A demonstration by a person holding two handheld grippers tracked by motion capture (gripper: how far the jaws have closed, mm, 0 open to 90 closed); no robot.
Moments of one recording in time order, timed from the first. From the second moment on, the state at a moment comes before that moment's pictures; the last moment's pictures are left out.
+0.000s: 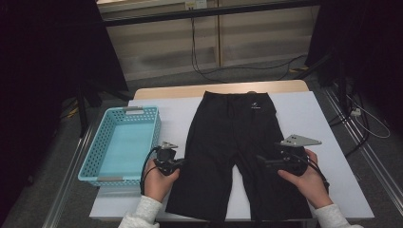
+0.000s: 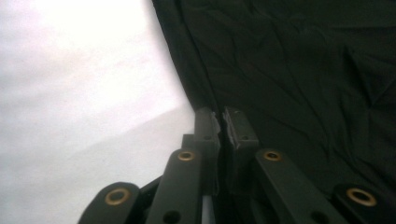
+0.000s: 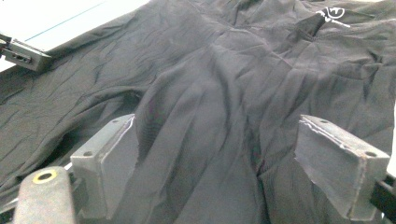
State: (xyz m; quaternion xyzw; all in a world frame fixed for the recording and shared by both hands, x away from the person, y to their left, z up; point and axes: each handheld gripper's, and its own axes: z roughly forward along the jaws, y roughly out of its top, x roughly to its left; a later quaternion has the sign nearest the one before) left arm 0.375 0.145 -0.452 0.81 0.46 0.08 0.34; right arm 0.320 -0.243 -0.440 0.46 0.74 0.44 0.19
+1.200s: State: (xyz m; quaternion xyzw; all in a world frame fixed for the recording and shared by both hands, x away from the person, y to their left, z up) left arm 0.362 0.098 -0.440 0.81 0.42 0.03 0.41; right arm 0.360 -0.203 -0.440 0.47 0.74 0.43 0.19
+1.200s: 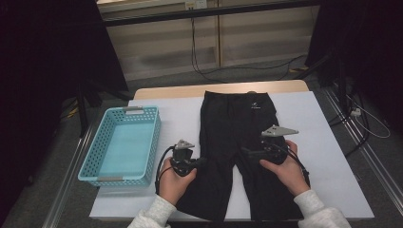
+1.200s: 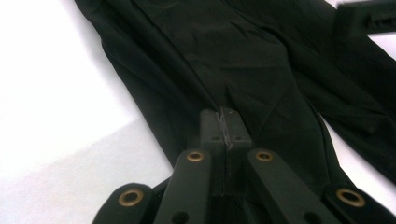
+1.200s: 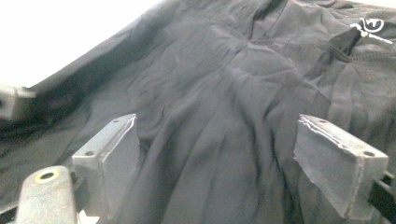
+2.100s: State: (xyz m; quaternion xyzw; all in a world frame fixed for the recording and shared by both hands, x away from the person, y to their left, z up) left arm 0.355 0.085 -0.440 0.81 0.40 0.01 0.43; right arm 0.404 -0.137 -0.435 0.47 0.75 0.43 0.18
